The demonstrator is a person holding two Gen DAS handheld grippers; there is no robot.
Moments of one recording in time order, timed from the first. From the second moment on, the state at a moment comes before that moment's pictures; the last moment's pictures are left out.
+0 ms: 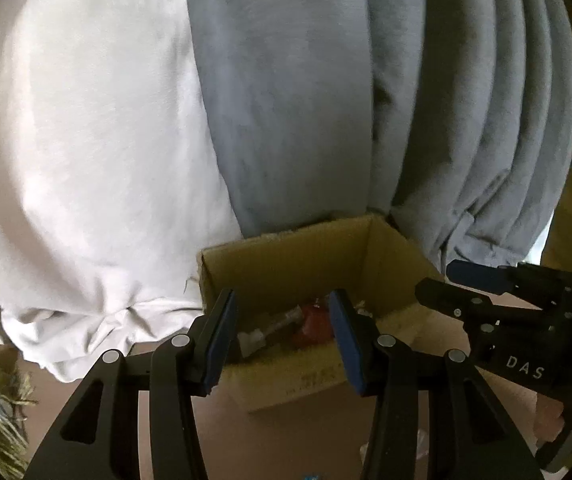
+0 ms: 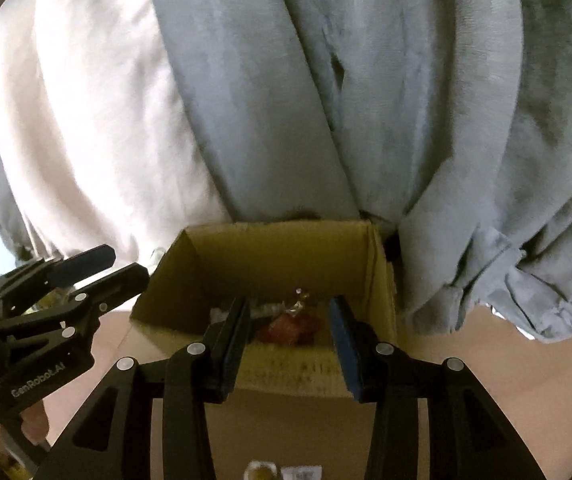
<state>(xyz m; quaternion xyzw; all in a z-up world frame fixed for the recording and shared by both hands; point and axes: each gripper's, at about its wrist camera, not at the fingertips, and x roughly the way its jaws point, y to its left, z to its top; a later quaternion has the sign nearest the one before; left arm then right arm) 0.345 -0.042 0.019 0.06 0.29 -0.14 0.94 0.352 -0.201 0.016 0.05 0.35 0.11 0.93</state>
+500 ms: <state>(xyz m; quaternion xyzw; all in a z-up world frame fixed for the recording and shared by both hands) 0.292 -0.041 -0.035 0.04 0.38 -0.12 0.92 0.299 -0.209 -0.038 0.07 0.44 0.12 0.89</state>
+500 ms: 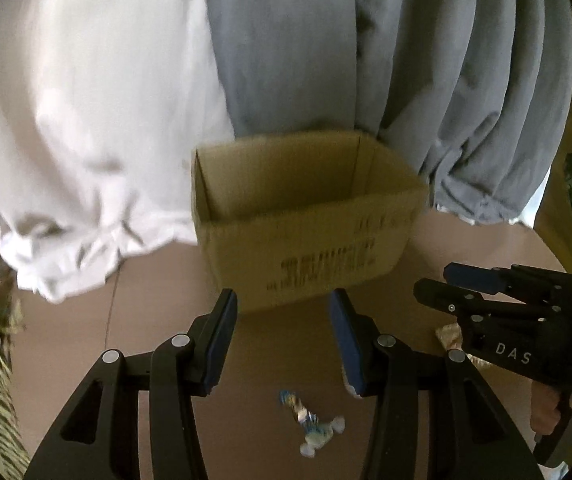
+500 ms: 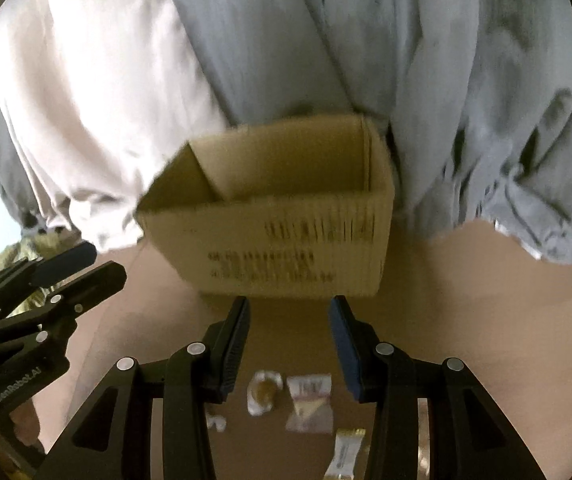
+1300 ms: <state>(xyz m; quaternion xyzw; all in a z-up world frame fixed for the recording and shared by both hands) 0.273 -0.037 -0.136 0.00 0.51 -0.13 0.85 0.275 -0.205 -0.128 0.05 0.55 0.12 0.82</state>
